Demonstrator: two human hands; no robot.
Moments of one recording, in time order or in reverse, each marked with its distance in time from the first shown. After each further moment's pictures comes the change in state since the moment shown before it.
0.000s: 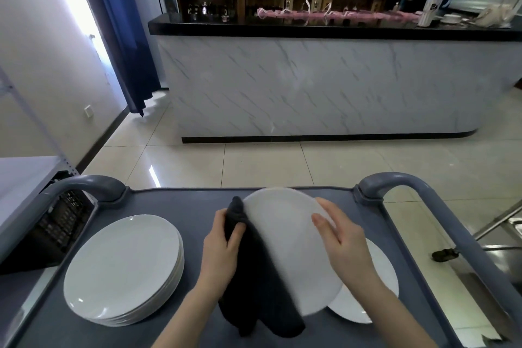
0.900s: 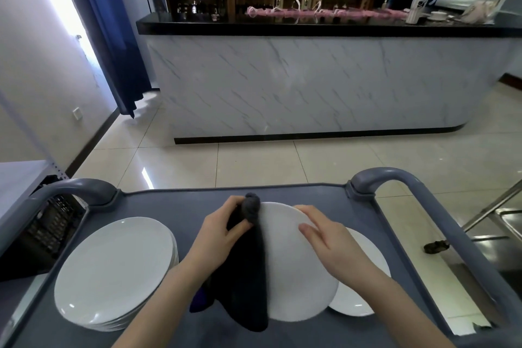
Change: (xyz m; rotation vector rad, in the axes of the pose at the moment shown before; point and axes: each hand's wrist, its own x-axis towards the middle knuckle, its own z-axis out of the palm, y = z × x) left_hand 0.022 0.029 -0.018 0.092 -0.298 0.264; right_hand 0.003 -0.008 -0.014 -0.200 -0.348 -0.021
